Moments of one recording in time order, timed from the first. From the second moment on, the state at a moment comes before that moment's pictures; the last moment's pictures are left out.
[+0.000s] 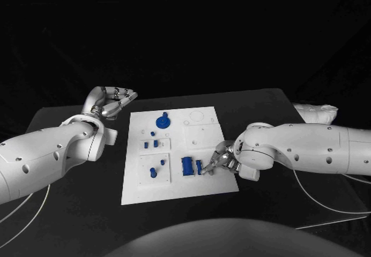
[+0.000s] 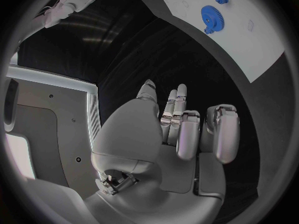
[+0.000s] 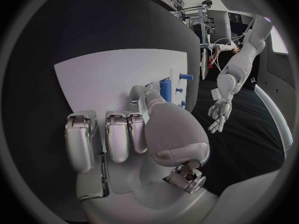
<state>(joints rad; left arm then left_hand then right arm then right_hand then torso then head) 1.25 -0.66 -0.22 1.25 -0.39 -0.61 0.39 1.38 0.03 -0.13 0.29 0.22 0.96 0.16 0.08 0.08 1.13 0.11 0.07 0.07 1.46 0.03 1.54 1.31 0.02 1.47 0.14 1.52 1.31 1.17 -0.91 -0.23 1.69 -0.66 -0.06 -0.66 1.14 0.06 0.01 0.06 0.05 0.99 0.03 0.49 1.03 1.46 -0.02 1.57 1.31 1.46 -0.07 1.57 1.31 0.01 1.47 0.04 1.57 1.31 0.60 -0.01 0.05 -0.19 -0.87</state>
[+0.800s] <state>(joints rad) 1.25 -0.67 -0.22 1.25 -0.39 -0.62 0.39 1.39 0.04 -0.13 0.29 0.22 0.96 0.16 0.08 0.08 1.13 0.11 0.07 0.07 1.46 0.03 1.53 1.31 0.02 1.47 0.14 1.50 1.31 1.20 -0.99 -0.23 1.74 -0.52 -0.21 -0.35 1.12 0.06 -0.03 0.10 0.08 0.92 0.06 0.43 1.01 1.47 -0.01 1.57 1.31 1.47 -0.06 1.57 1.31 0.01 1.47 0.04 1.57 1.31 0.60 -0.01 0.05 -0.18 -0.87</state>
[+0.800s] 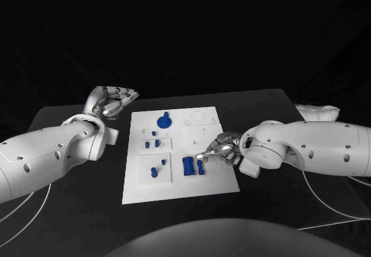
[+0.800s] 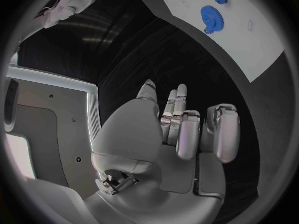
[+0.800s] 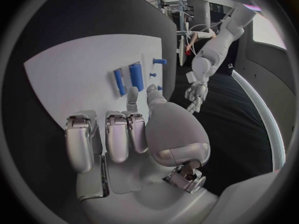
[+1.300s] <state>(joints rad) 1.22 -0.69 -0.22 1.32 -0.30 -0.64 0.46 1.32 0.09 -0.24 0.28 0.22 0.90 0.20 0.08 0.07 1.06 0.15 0.07 0.07 0.84 0.11 0.56 0.61 0.17 0.74 0.21 0.37 1.05 1.22 -0.93 -0.23 1.70 -0.23 -0.44 0.26 1.16 0.07 -0.19 0.25 0.13 0.47 0.15 0.12 0.58 0.52 0.20 0.43 0.61 0.50 0.16 0.39 0.56 0.12 0.49 0.21 0.14 0.83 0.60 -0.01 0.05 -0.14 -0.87</state>
